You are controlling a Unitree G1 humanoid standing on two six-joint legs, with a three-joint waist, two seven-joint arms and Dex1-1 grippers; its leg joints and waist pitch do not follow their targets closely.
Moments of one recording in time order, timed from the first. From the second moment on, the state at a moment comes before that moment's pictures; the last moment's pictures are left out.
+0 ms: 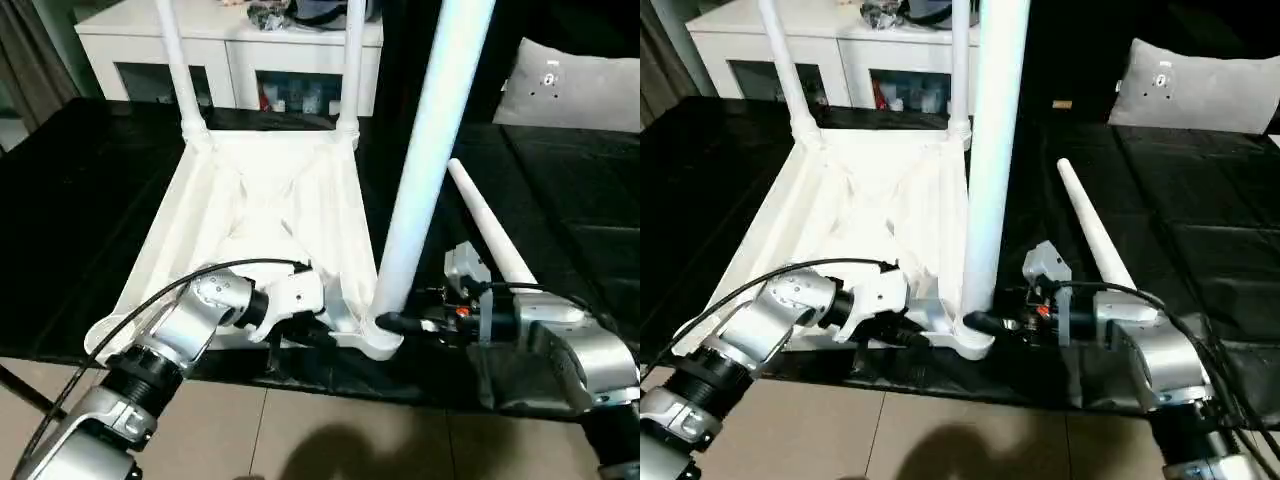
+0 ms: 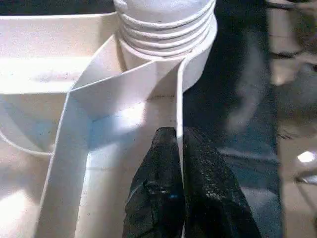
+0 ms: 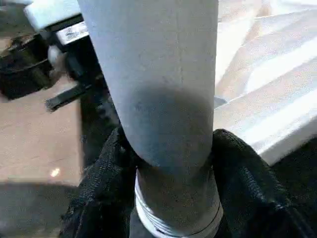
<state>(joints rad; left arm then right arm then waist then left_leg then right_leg) -0.54 0.36 -0.41 0.39 0.06 0.22 -1.17 -0.30 -0.44 0.10 0.14 0.31 0.42 1.08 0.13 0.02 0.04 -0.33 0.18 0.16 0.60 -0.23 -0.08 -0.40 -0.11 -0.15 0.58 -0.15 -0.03</state>
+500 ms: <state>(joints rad) -0.65 0.08 -0.32 0.55 0.11 0.43 -0.69 -0.46 -0.14 -0.04 0.26 0.20 0.52 0.42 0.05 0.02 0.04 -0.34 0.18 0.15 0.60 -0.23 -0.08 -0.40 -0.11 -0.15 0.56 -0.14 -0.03</state>
